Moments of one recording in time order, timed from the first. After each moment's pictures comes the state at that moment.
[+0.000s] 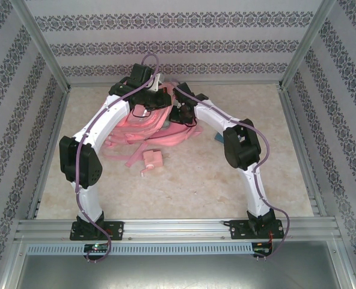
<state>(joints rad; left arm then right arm) -0.37 1.90 1.85 -0.75 0.45 -0.53 0.51 2.30 1.96 -0.70 -0.17 0.63</state>
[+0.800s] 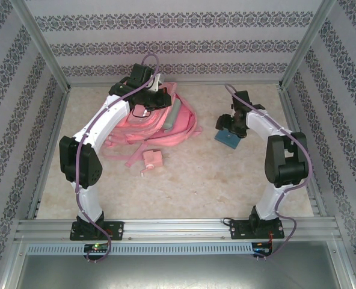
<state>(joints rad) -0.37 1.90 1.85 -0.75 0.45 -0.52 0.11 1.83 1.31 -0.66 -0.12 0.41</state>
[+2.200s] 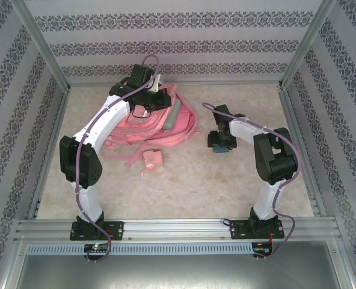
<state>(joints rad) -0.37 1.90 1.84 -0.76 0.45 -0.52 0.29 1.89 1.22 -0.67 0.05 0.34</state>
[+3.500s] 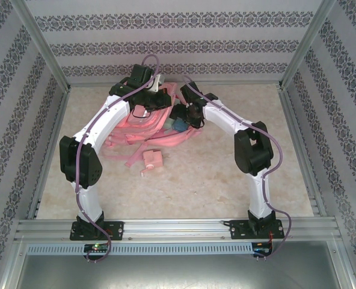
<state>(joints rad) -0.37 1.90 1.84 -0.75 0.45 -0.52 0.49 2.13 1.81 -0.74 -0.13 0.80</state>
